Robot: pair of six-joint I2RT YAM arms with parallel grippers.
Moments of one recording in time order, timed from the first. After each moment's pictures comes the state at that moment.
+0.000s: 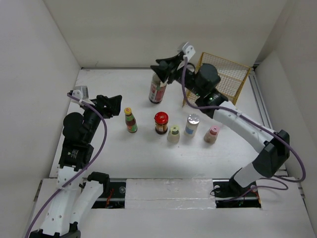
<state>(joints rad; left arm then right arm) -0.20 0.63 0.83 -0.15 0.09 -0.47 0.71 1.56 1.41 0.43 -0.26 0.04</state>
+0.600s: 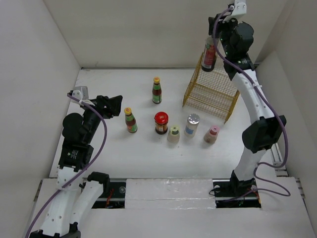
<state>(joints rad) -0.20 0.63 0.83 -0.14 0.11 -0.47 0.23 1.81 1.97 0.19 -0.02 0.00</state>
